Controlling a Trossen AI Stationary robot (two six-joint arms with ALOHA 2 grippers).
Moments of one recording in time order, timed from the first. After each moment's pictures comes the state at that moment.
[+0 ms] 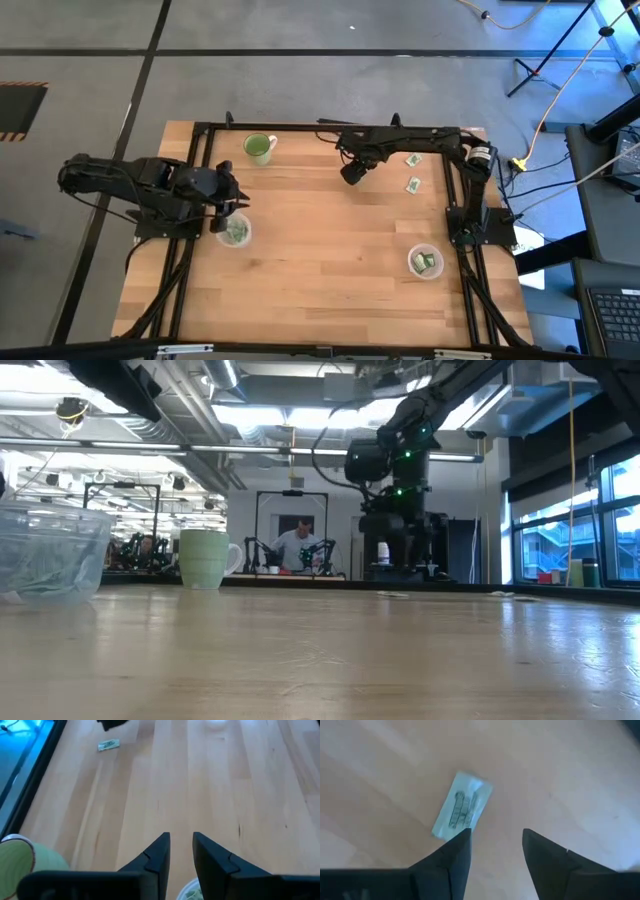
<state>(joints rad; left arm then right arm) -0.11 0.75 0.85 -0.86 -0.18 -0.08 -0.42 1.93 1.37 -0.86 0.25 0.42</state>
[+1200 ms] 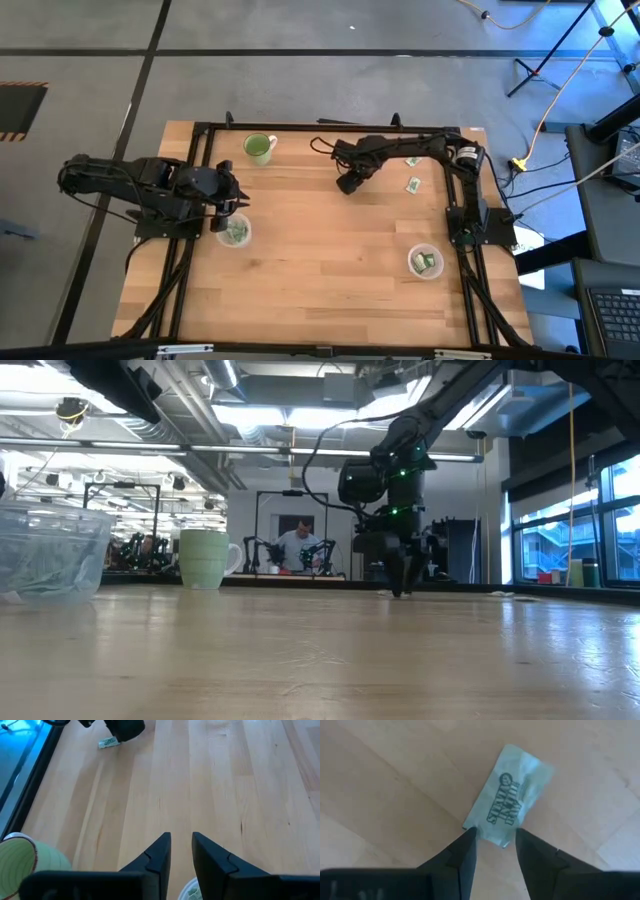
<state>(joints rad) -0.10 0.76 0.85 -0.87 -0.18 -0.07 -0.40 2.02 1.34 -0.80 0.15 0.44</state>
